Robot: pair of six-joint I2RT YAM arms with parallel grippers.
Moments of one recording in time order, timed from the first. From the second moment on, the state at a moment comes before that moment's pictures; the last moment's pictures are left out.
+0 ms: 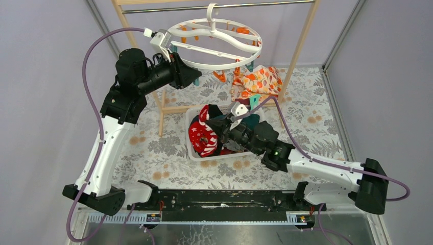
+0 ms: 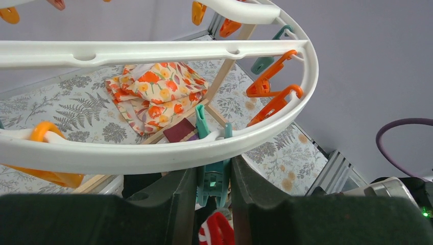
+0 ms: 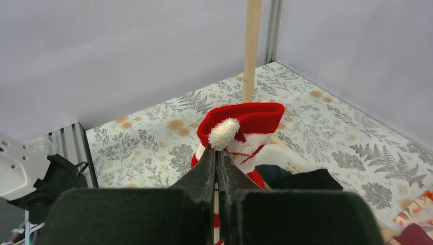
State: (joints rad) left arm -0.34 1.26 1.68 -0.54 0.49 -0.33; right arm 1.09 1.14 0.80 0.46 0.09 0.01
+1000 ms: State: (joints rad) left arm -0.34 1.25 1.66 -0.54 0.49 -0.30; right arm 1.04 1.29 1.07 0.46 0.06 0.02
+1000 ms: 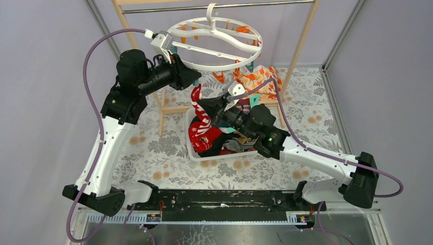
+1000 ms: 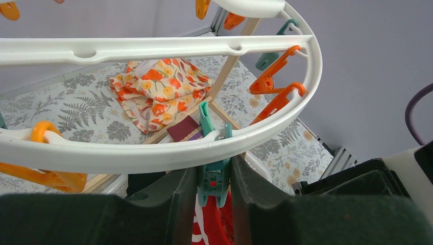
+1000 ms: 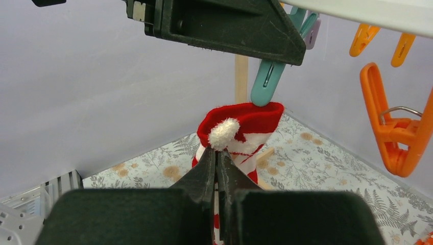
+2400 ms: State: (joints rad) left arm -0.34 1.24 1.65 -0.53 0.47 -0.29; right arm 1.03 1.28 1.14 0.45 0.06 0.03
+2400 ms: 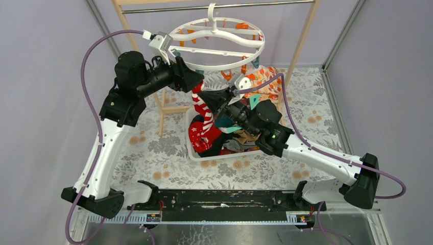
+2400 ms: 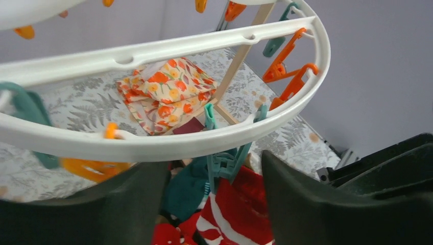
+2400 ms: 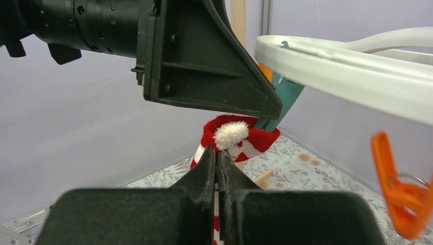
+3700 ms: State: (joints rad) left arm -0.34 0.96 1.22 -0.58 0.56 -0.34; right arm 1.03 1.43 1.37 0.23 0.01 0.32
